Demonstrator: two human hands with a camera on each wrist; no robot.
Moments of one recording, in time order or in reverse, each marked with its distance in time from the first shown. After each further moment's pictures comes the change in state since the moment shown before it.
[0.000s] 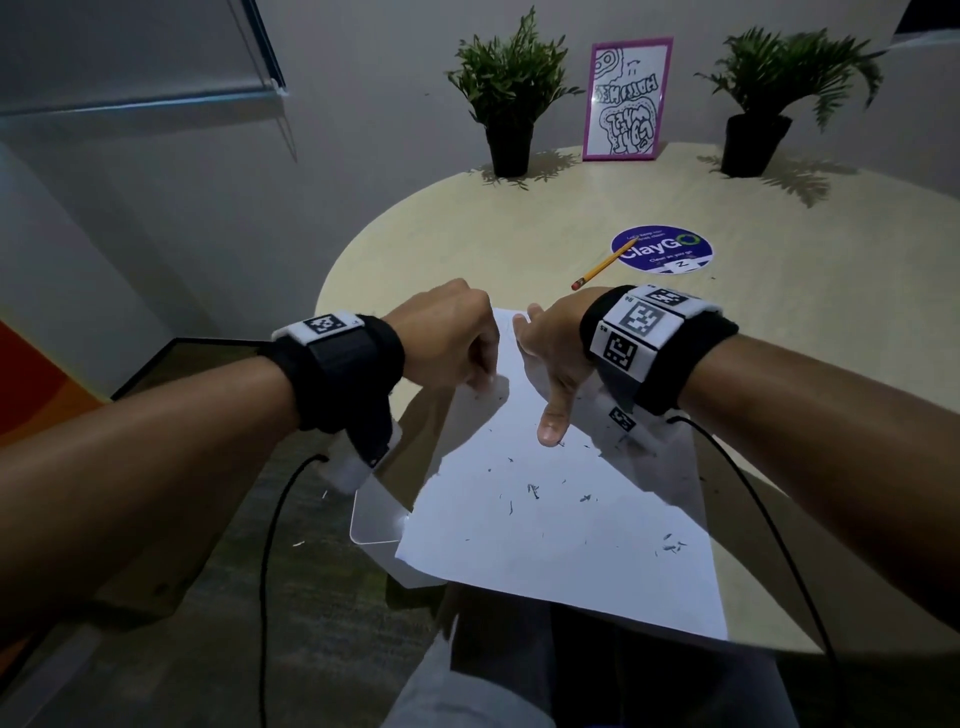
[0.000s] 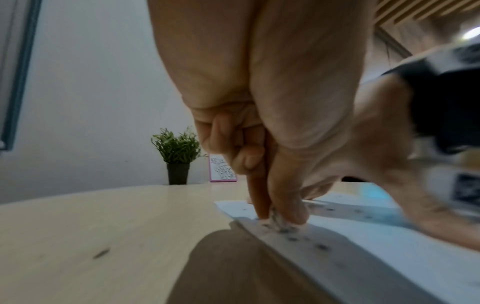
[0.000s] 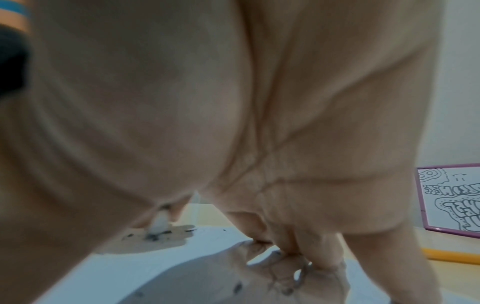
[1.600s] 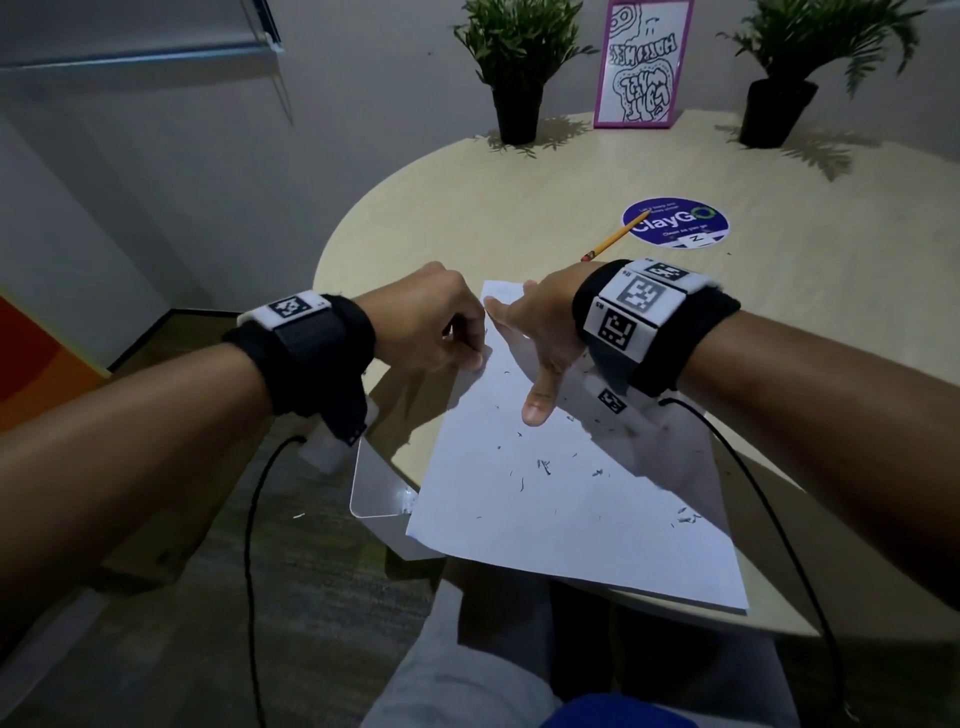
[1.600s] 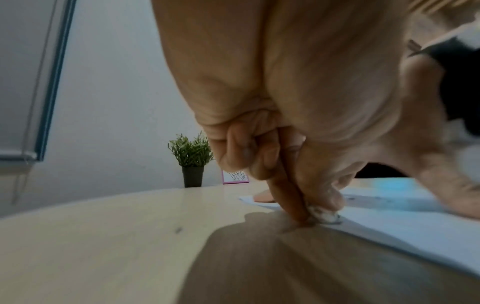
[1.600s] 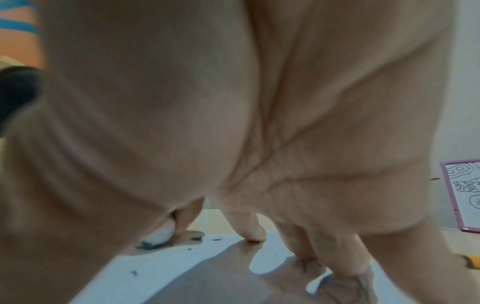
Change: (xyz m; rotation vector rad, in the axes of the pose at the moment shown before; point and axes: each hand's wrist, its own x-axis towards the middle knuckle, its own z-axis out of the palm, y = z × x) left_hand -0.011 -0.025 0.011 -0.106 0.025 0.108; right_hand 0.002 -0.008 0.002 -0.017 0.063 0.012
